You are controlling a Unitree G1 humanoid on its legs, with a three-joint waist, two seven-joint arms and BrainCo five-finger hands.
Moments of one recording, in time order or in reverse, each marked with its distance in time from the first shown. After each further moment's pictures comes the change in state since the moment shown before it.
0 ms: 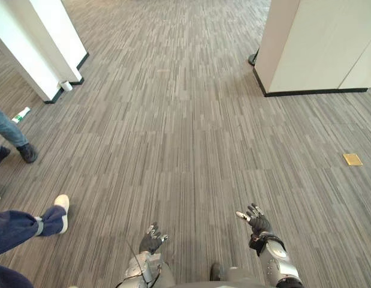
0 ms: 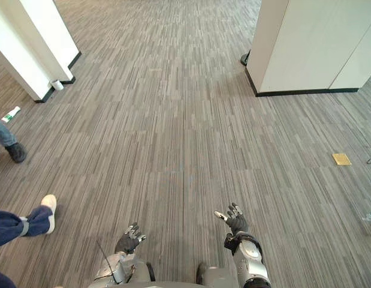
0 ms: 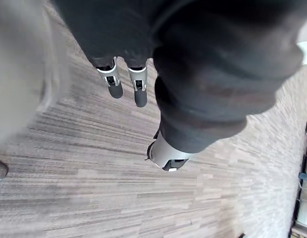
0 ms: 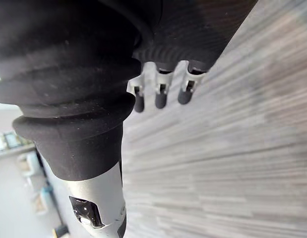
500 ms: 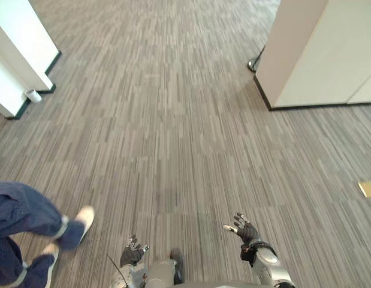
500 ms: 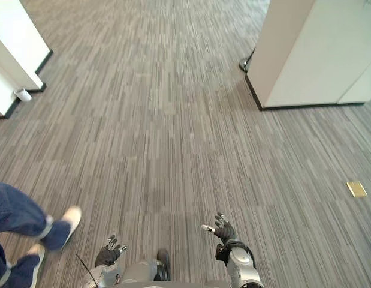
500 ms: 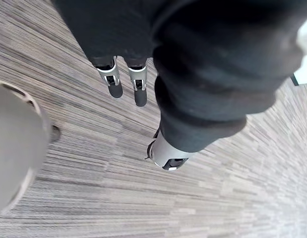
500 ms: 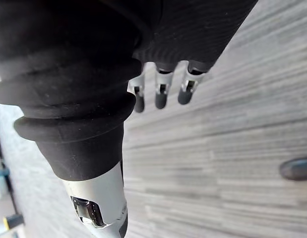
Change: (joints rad) left arm 0.062 0.004 0.056 -0.031 -0.004 0.004 0.022; right arm 0.062 0.034 0.084 0.079 -0.089 0.012 0.034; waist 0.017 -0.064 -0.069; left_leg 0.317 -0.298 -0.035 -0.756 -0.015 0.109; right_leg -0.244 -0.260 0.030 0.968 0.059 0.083
